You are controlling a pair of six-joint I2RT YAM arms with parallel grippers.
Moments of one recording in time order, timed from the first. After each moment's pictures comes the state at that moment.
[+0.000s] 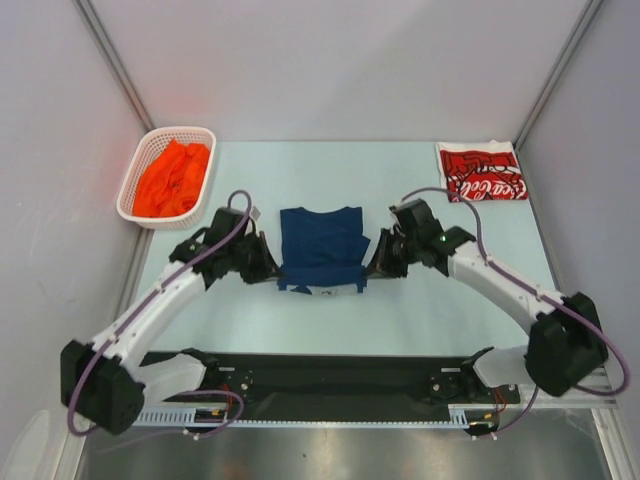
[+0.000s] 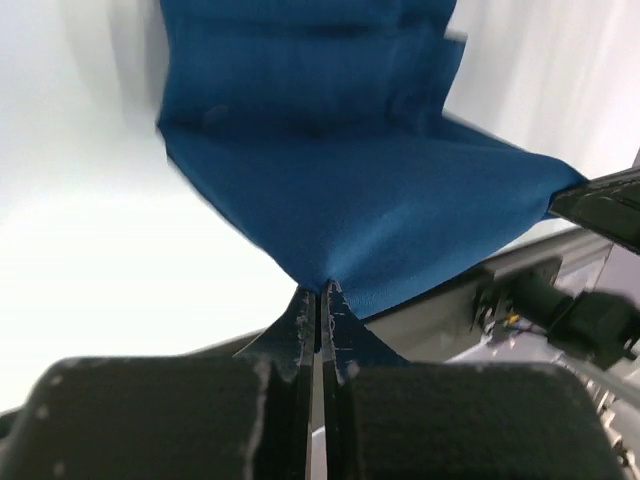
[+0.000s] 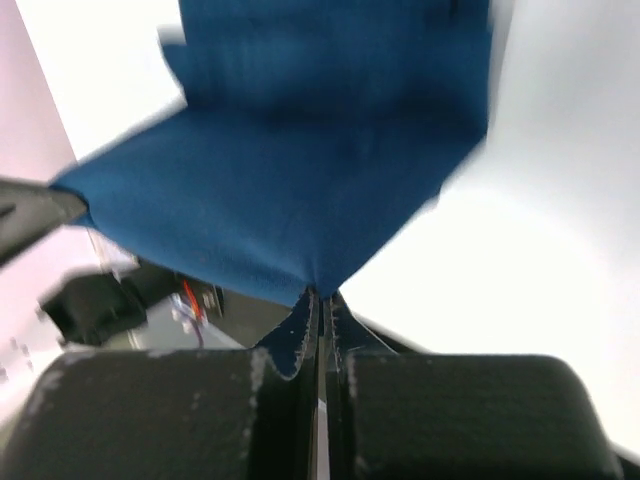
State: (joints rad) left arm -0.43 1.06 0.85 -0.71 0.26 -0.71; right arm 0.58 1.29 0.91 -0.54 -0.36 0.79
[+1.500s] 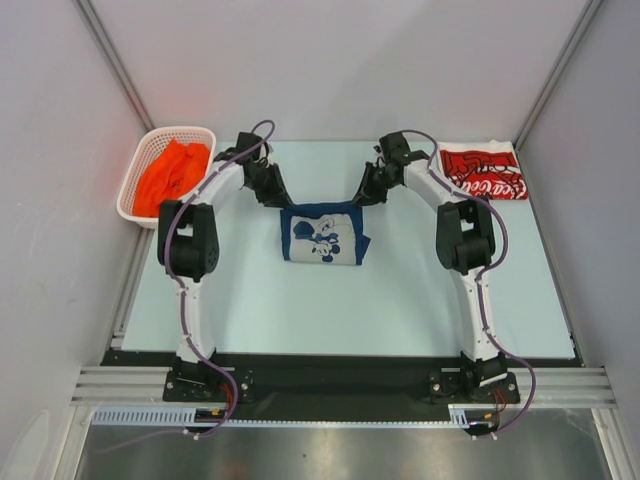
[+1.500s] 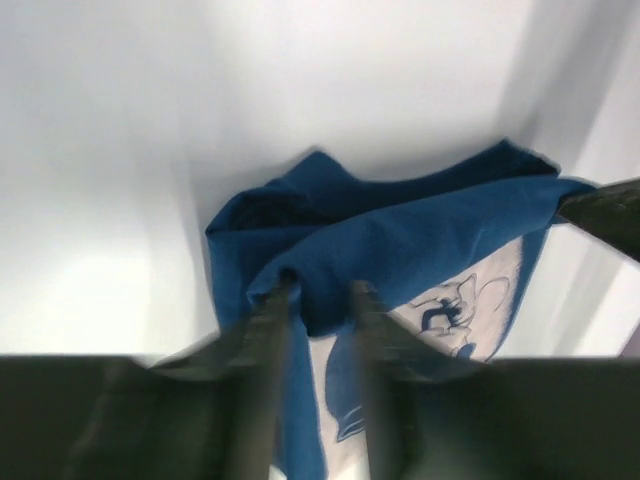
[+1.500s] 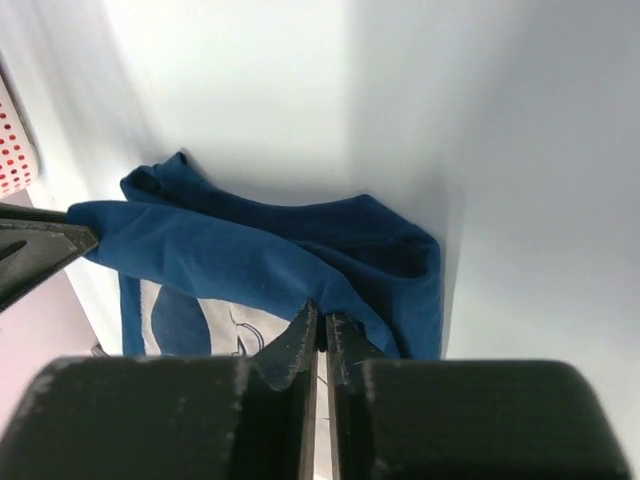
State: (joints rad) left arm -0.18 2.19 1.82 -0.70 0.37 -0.47; right arm 0.31 2.38 2.04 -0.68 -0.48 0.58
